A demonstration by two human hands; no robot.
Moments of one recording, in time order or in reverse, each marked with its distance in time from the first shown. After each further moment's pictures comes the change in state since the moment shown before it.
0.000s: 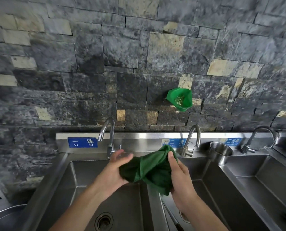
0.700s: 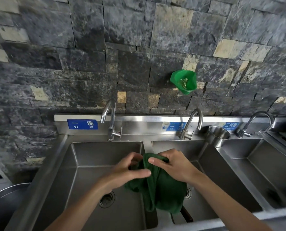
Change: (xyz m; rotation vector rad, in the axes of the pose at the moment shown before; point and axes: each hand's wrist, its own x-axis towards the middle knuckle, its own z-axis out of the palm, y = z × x) left_hand -0.014 -0.036 -0.031 0.830 -0.163 -0.022; right_hand 0.026 0.025 -0.019 -1.115 -0.421 -0.355
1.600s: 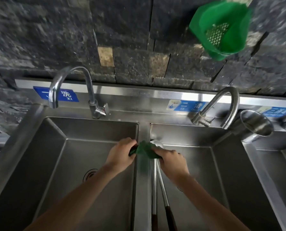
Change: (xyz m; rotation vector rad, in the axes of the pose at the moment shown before) left_hand 0.277 -0.132 0.021 0.737 0.432 0.088; right_hand 0.135 0.241 0.027 -0.543 -0.275 0.269
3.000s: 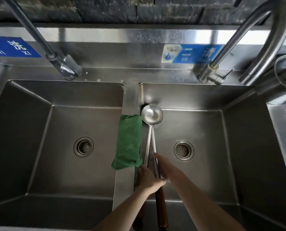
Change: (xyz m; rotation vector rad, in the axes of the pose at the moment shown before) left_hand -0.092 0.069 0.277 -0.364 -0.583 -1.071; right_hand 0.020 0.109 0.247 1.510 -0.637 0.901
